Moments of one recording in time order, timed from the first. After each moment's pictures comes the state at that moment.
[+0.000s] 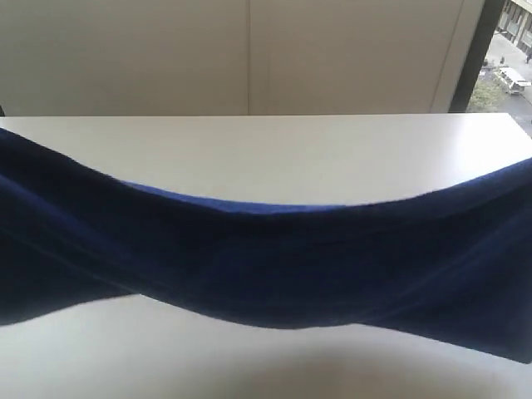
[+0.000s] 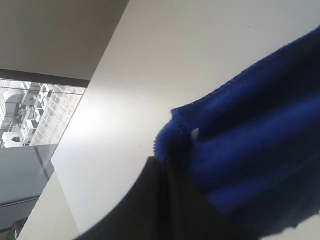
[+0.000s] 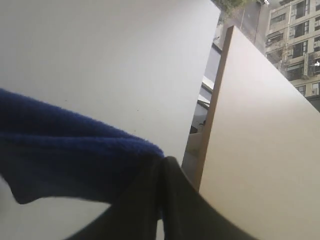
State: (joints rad) left arm -0.72 0.95 -1.23 0.60 1.32 0.29; right arm 0.36 0.97 -1.01 -0.68 1.16 0.08
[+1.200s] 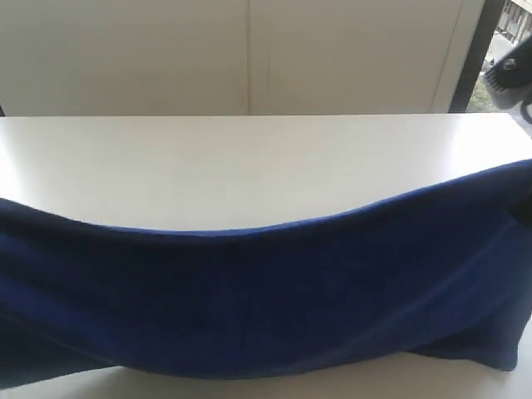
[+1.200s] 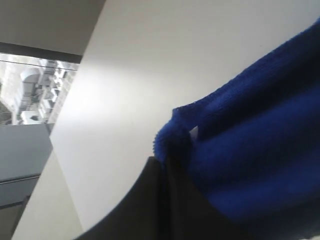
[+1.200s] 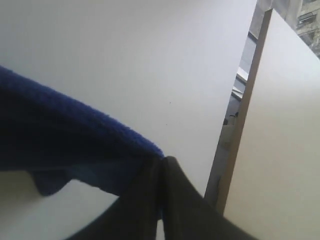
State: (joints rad) left arm -0.72 0.85 -0.87 0.74 1.15 0.08; right arm 0.36 1.09 -1.00 -0.62 1.12 0.12
